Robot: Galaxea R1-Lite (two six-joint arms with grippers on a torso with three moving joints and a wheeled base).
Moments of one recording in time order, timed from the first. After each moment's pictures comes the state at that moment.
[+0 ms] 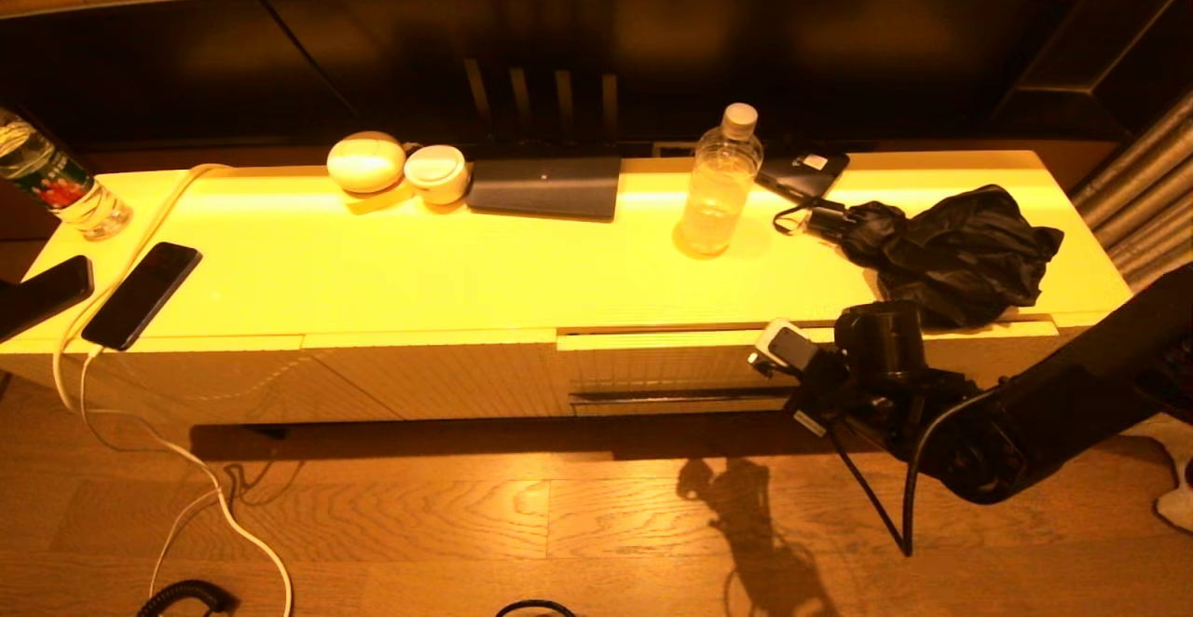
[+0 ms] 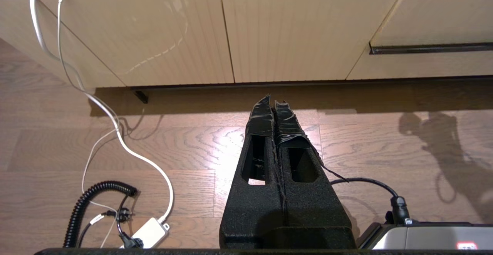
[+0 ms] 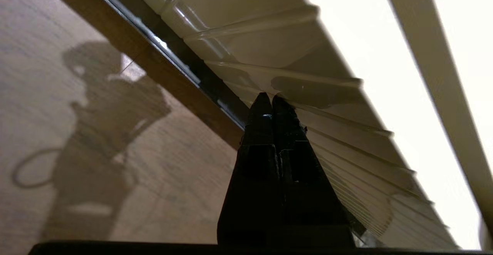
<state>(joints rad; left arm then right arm) 0.00 0.00 0.00 0.00 0.00 0.01 0.35 2.09 -0.92 -0.74 -0.27 -0.72</state>
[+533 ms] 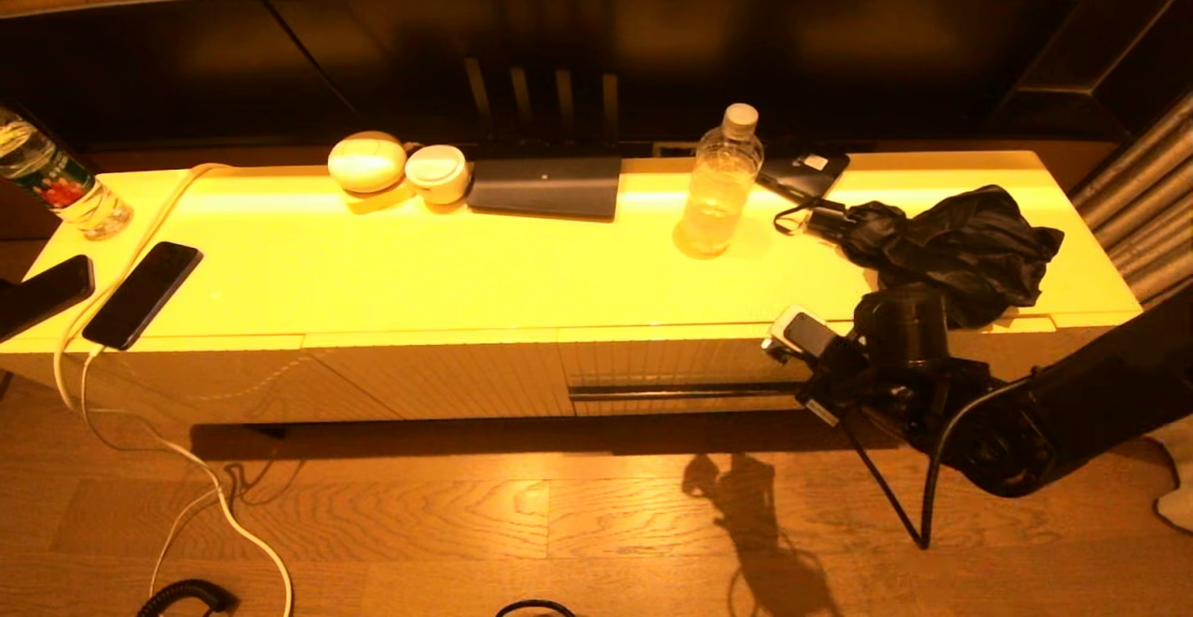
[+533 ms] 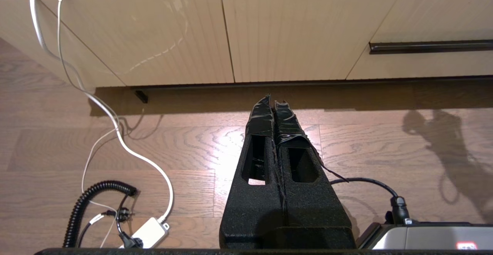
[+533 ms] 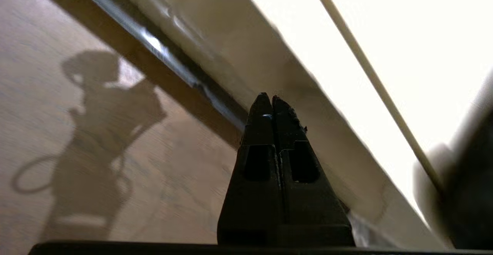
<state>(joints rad) 0.00 0.00 0.00 0.00 0.00 0.01 0.33 2.01 -0.89 -0.72 -0.27 -0.70</state>
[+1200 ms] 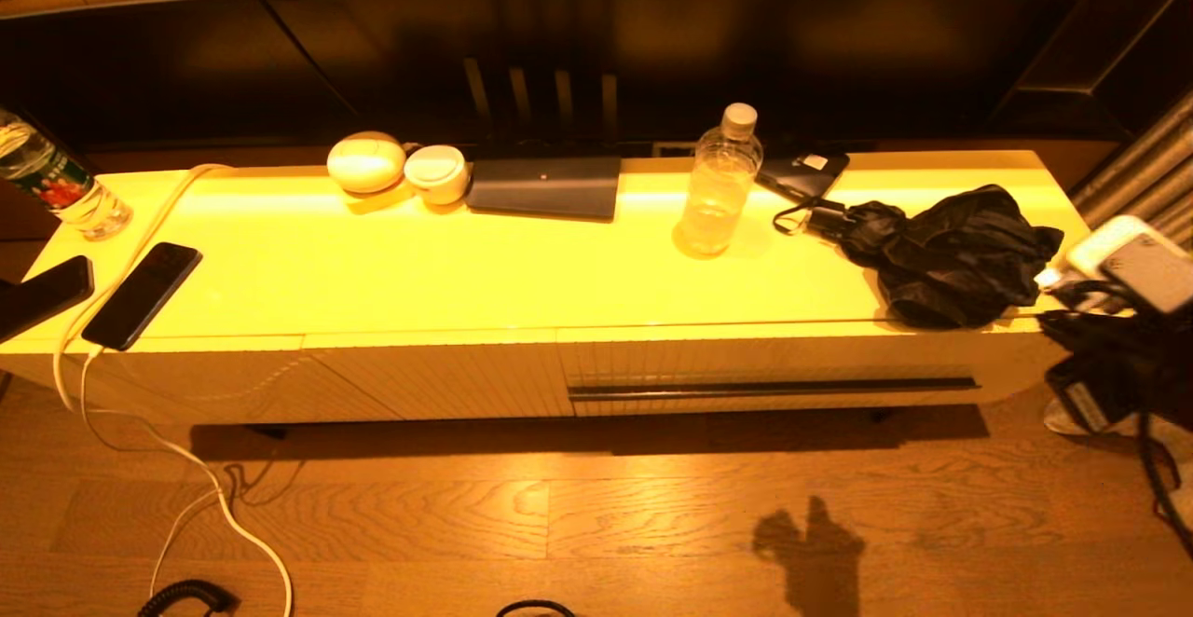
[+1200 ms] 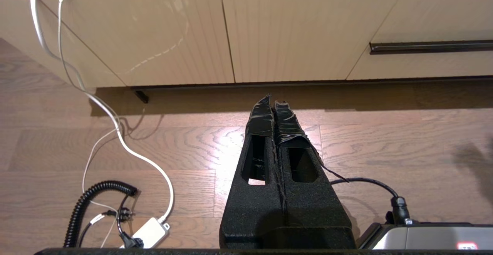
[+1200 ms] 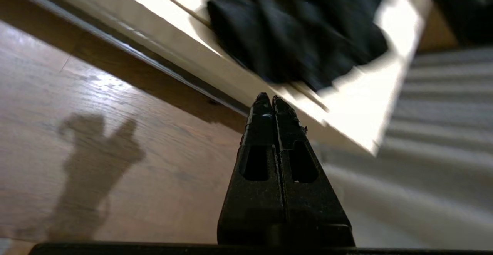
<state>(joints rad) 0.00 0.00 0.00 0.00 0.00 0.01 0.16 1.25 -0.66 -0.35 -0.28 -0.58</state>
